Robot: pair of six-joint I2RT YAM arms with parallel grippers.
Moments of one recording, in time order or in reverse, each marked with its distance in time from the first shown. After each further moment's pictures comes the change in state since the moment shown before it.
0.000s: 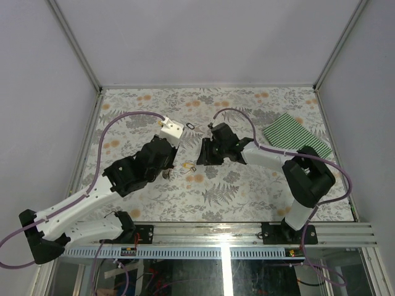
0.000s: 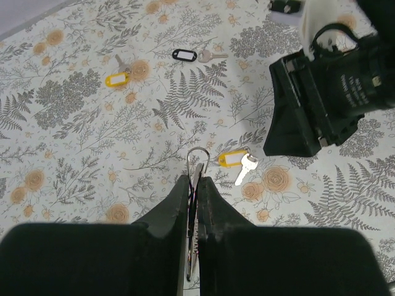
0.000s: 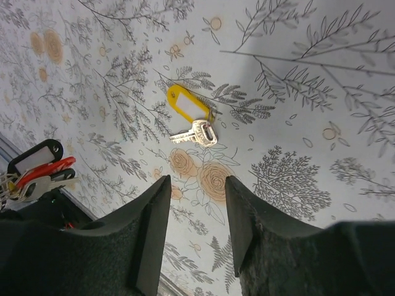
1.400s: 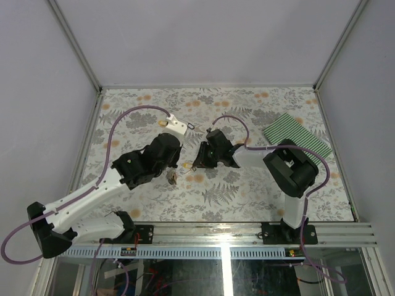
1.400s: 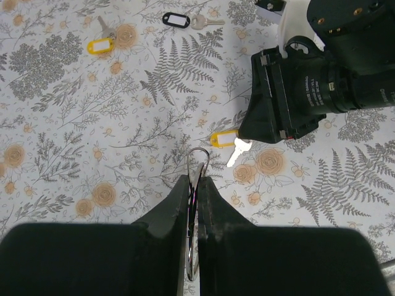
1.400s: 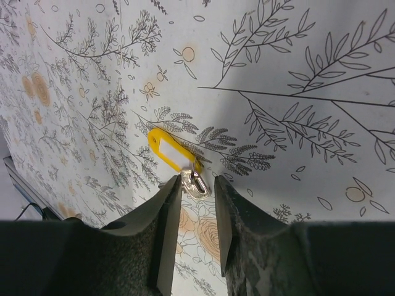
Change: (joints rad) left arm 0.033 0.102 0.062 -0.104 0.054 -0.084; right arm 0.035 0.175 -0.050 0.252 0.035 0.182
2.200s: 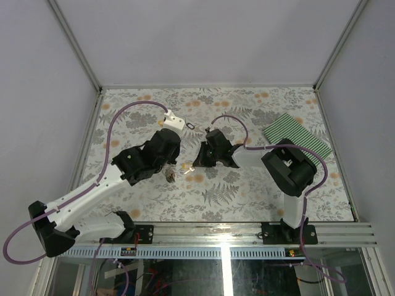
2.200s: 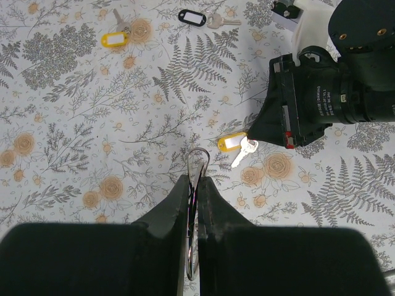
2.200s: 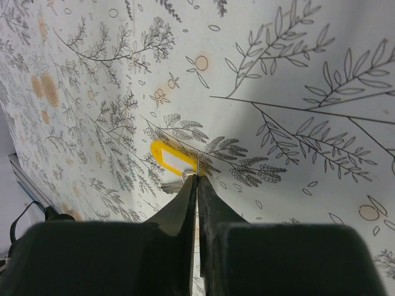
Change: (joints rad) left arm 0.037 0.047 0.063 -0.058 -0.021 -0.035; right arm 0.000 0.021 0.005 0.039 -0.021 -0.001
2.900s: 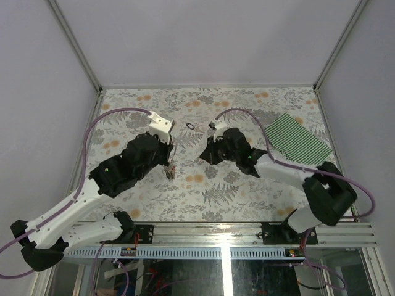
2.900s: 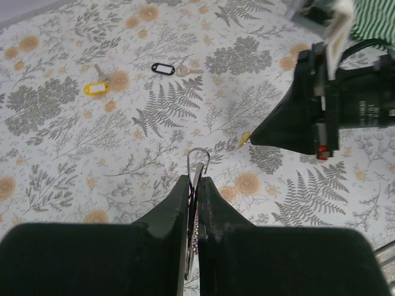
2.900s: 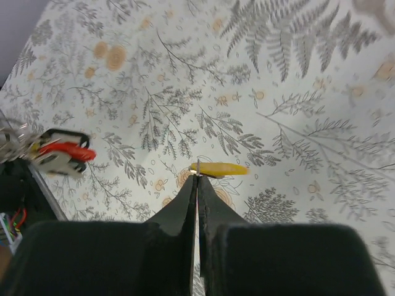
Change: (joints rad) left arm 0.000 -0.200 -0.062 0.106 0.096 0.073; right arm 0.000 -0.349 -0.167 0.070 0.000 -0.419
